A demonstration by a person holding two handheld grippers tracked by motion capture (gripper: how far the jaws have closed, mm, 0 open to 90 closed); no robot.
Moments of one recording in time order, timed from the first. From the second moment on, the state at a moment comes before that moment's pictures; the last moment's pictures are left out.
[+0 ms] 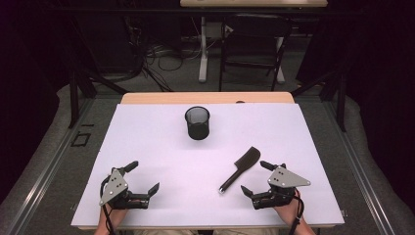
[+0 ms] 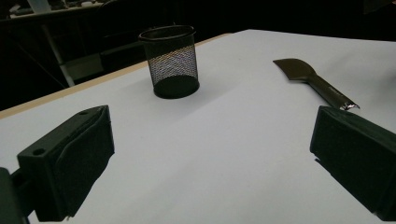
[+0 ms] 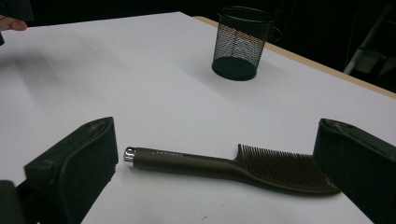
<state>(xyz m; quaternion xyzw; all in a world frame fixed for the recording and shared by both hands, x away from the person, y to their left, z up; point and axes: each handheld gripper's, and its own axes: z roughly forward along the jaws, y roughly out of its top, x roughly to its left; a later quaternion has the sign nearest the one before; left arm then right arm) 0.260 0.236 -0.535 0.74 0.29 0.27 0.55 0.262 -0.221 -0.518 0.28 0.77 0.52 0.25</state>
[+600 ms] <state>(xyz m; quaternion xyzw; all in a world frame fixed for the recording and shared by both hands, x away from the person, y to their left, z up) 0.262 0.234 -0.536 0.74 0.28 0.26 0.55 0.280 -0.194 -0.517 0.27 0.79 0.51 0.22</state>
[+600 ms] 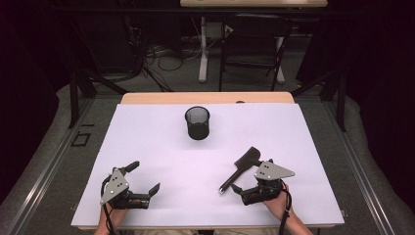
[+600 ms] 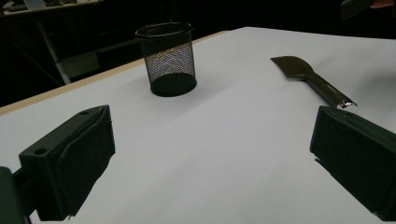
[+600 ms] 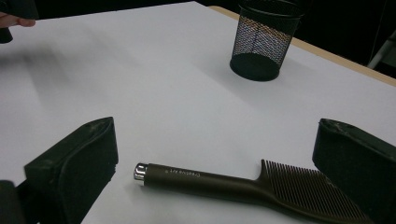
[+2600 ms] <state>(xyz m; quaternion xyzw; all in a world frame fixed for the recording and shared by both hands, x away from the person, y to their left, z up) 0.267 0.233 -0.538 0.76 0.28 0.25 0.53 0.308 -0.141 -0.536 0.25 0.86 0.43 0.13</state>
